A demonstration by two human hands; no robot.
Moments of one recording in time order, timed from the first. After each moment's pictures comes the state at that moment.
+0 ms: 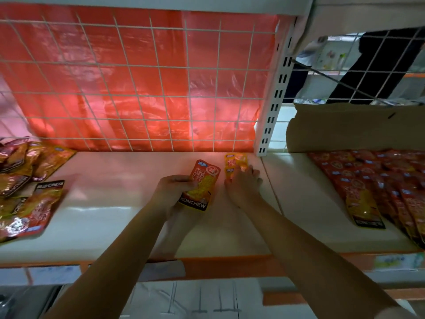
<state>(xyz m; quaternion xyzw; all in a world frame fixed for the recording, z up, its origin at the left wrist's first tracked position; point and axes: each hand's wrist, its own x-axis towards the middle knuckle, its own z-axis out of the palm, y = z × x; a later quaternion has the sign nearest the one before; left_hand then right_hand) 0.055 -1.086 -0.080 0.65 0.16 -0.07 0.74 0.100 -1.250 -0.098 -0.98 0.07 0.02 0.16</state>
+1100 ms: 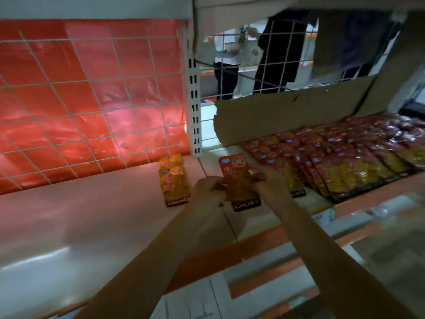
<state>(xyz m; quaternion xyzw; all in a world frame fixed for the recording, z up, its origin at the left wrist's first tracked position) 0.053 -1.267 -0.076 0.77 -0.11 -0.15 0.60 0.018 -1.414 -0.060 -0.78 0.14 -0.09 0.61</state>
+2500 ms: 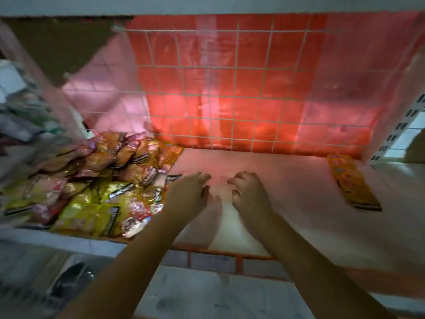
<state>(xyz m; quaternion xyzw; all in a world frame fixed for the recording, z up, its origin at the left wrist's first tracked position) 0.006 -0.856 -0.068 0.99 -0.04 0.10 0.13 0.045 -1.011 -0.096 -0.94 -0.20 -0.08 0.25</state>
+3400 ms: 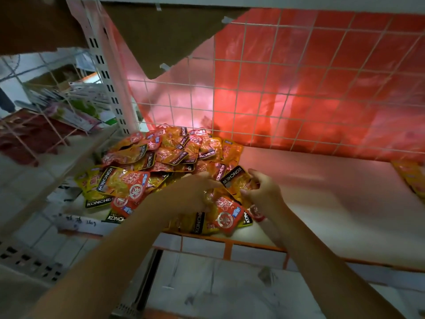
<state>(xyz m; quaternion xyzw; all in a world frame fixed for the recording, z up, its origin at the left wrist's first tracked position) -0.005 -0.660 -0.072 0.98 -0.12 -0.12 0.11 0.017 -0.852 -0.078 -0.90 -0.01 0.07 0.43</state>
